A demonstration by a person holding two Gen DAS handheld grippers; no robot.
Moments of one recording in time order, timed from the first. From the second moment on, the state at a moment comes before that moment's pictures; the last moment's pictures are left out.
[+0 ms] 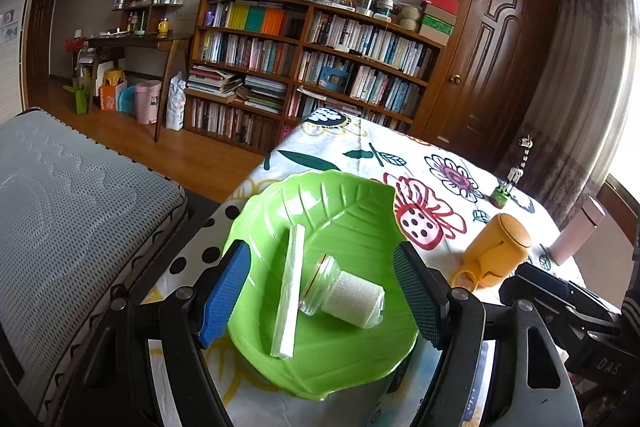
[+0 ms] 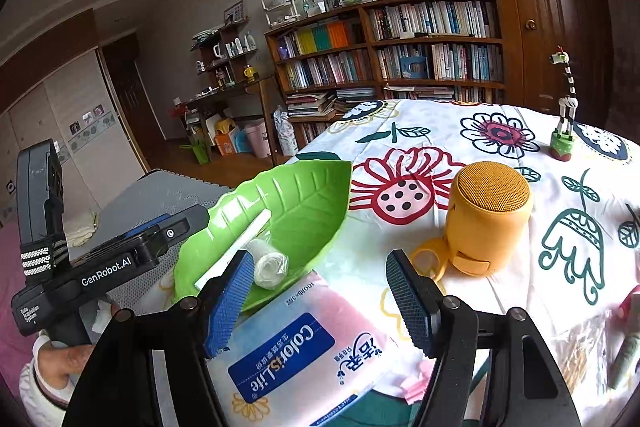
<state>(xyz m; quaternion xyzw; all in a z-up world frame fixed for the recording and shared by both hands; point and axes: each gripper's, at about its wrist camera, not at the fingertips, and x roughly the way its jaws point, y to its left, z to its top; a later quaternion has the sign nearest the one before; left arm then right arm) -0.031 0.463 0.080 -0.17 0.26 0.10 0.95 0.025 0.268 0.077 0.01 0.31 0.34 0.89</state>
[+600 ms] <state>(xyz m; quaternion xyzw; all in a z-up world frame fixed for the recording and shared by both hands) -0.031 0.409 0.075 -0.15 0.28 0.04 0.95 0.000 0.171 0.051 0.05 0.33 0.24 0.91</state>
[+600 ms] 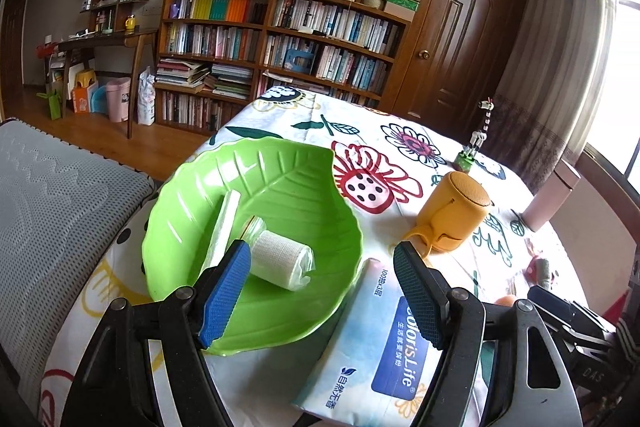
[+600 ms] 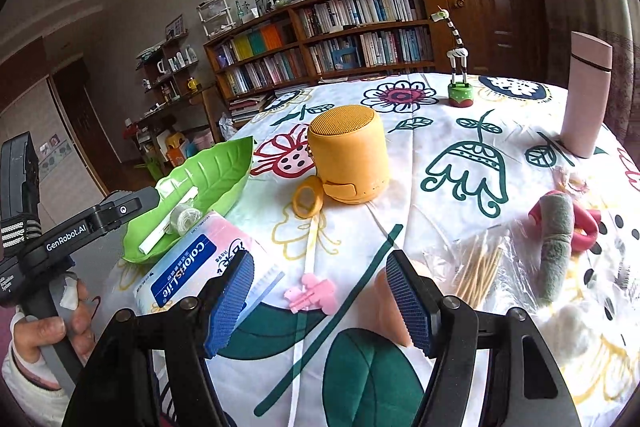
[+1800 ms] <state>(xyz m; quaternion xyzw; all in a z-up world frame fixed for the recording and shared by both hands) 0.007 0.238 0.061 -0.04 0.36 -0.12 0.93 -0.019 0.030 0.030 0.12 0.33 0.10 0.93</state>
